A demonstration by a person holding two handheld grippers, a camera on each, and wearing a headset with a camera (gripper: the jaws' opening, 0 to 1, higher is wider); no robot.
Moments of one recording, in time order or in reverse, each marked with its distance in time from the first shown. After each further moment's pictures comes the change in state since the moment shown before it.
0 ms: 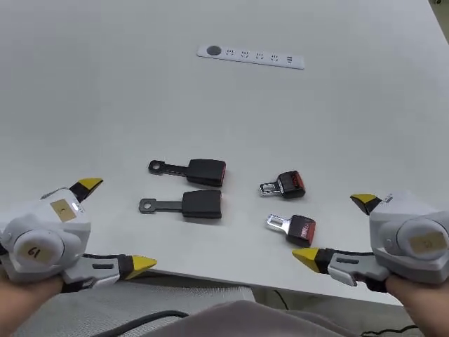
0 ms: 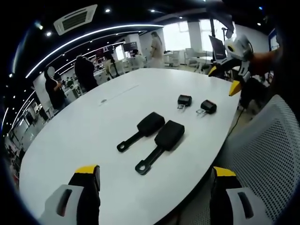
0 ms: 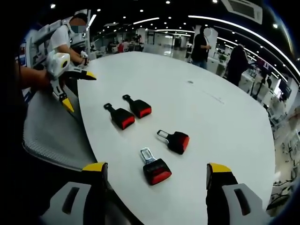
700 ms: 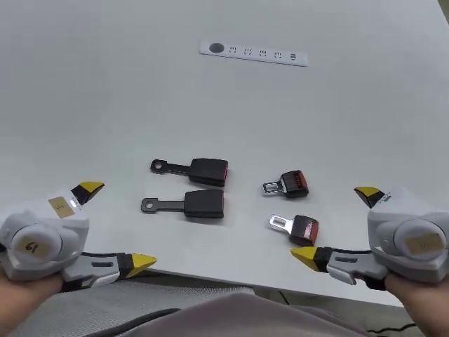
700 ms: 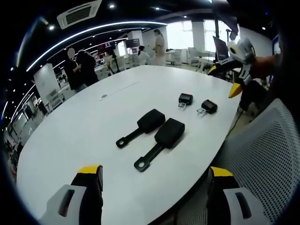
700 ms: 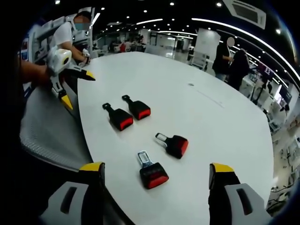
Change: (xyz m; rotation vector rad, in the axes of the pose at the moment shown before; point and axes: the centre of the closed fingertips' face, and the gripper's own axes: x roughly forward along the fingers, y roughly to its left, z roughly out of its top) left arm 0.000 -0.001 -0.005 -0.033 0.027 -0.016; right arm 0.009 -0.005 0.004 -0.043 -0.008 -0.001
